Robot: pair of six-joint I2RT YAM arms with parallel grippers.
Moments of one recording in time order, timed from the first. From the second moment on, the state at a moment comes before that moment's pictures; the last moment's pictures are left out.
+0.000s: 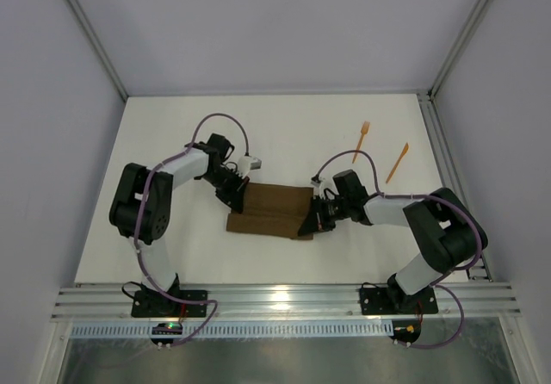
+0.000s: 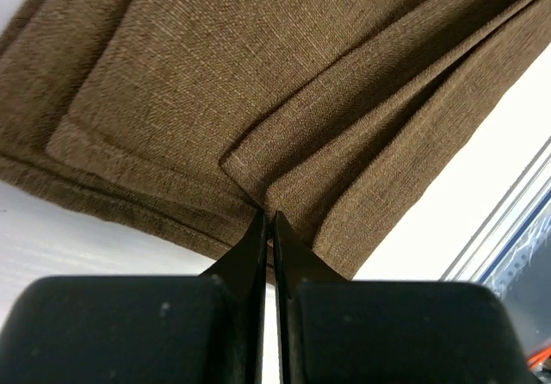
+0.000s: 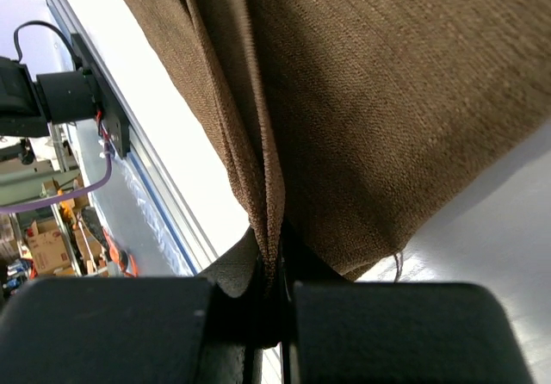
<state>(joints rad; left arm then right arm) -0.33 1.85 1.18 -0.76 0.59 0.43 0.47 1.58 0.57 0.09 -0.78 0.47</state>
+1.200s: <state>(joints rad) -0.37 1.70 1.11 -0.87 0.54 0.49 0.41 1.65 0.58 0.10 -0.77 0.50</state>
